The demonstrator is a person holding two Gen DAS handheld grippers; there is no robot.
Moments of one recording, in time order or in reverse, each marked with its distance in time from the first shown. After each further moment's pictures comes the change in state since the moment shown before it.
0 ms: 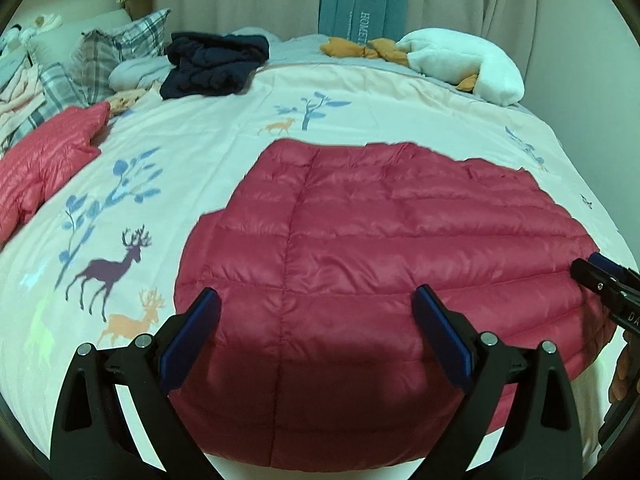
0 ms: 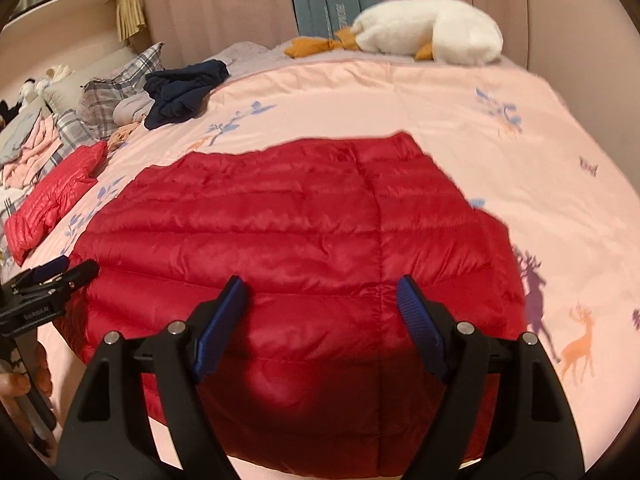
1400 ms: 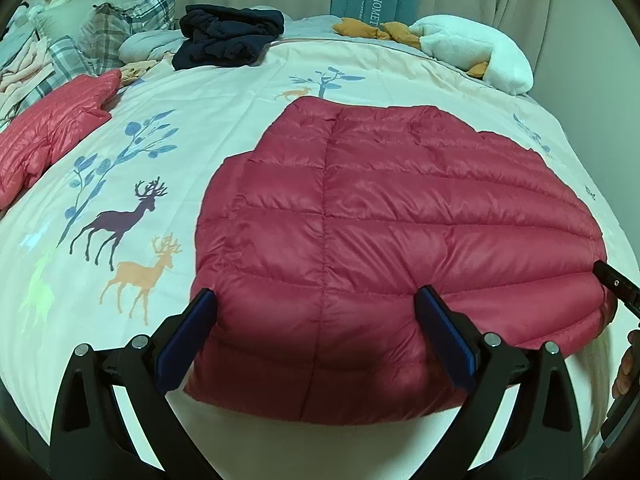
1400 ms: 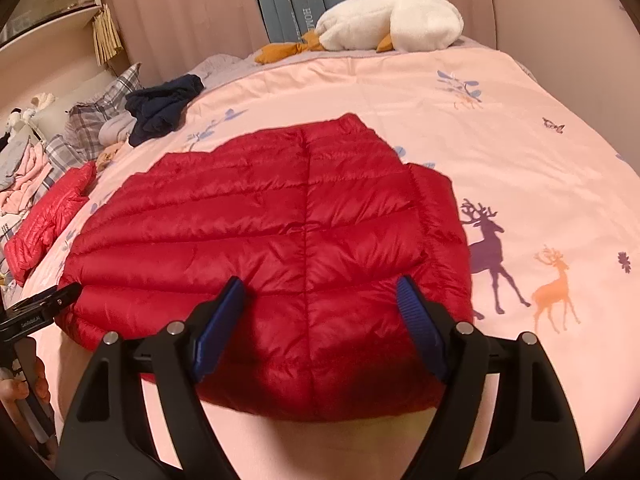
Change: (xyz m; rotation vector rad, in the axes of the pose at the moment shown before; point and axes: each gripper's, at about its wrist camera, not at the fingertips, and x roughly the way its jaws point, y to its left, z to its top) left arm -0.009 0.021 -0.030 -0.044 0.063 -0.001; right arm -0.034 -0.034 -0.035 0.091 -0.038 -0.033
